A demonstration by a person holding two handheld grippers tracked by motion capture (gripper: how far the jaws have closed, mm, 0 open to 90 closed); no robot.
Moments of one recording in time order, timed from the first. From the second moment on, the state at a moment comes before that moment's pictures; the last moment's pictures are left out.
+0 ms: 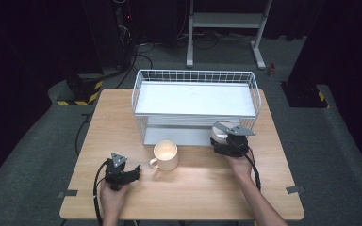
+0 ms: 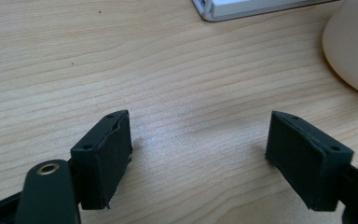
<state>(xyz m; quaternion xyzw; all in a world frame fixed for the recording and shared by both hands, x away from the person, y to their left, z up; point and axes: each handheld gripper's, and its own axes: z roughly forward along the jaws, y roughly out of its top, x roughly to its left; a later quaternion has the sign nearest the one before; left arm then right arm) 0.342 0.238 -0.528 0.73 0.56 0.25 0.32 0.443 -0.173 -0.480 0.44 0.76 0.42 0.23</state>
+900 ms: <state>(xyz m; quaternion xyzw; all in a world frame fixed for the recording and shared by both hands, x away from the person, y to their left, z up) 0.342 0.238 -0.528 0.73 0.56 0.25 0.32 0.463 -0.171 -0.485 0.45 0.75 0.42 0.25</state>
